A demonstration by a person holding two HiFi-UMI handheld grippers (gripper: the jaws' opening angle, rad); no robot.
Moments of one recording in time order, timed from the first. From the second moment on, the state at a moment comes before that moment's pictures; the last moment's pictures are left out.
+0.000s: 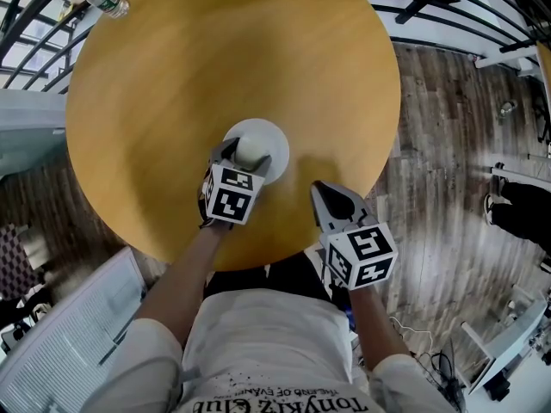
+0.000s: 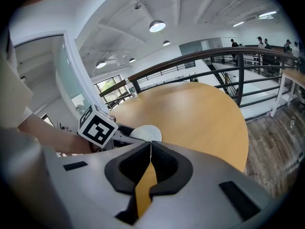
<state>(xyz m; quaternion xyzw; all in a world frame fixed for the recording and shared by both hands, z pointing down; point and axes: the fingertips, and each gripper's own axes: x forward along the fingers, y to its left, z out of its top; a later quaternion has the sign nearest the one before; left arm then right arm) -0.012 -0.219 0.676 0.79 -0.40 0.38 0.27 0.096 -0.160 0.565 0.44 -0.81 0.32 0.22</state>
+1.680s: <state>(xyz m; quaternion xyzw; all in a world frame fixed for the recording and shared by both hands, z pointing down) -0.007 -0.210 0.630 0.81 -0.40 0.35 0.26 0.085 -0.155 0.543 0.43 -0.82 0.31 0.20</state>
